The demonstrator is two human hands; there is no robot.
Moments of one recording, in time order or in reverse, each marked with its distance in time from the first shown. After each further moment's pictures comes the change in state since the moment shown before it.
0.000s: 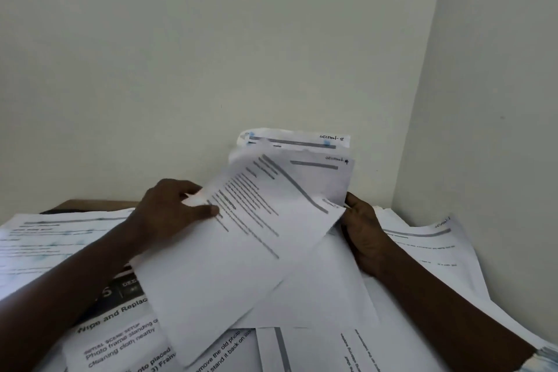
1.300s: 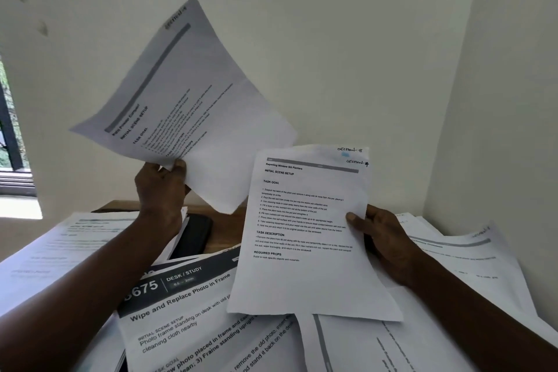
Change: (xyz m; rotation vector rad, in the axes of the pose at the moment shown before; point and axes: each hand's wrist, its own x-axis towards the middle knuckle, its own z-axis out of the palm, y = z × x) left_hand 0.024 -0.018 -0.019 -1.000 0.600 -0.088; right_hand 0.000 0.007 0.000 -0.022 -0.155 0.023
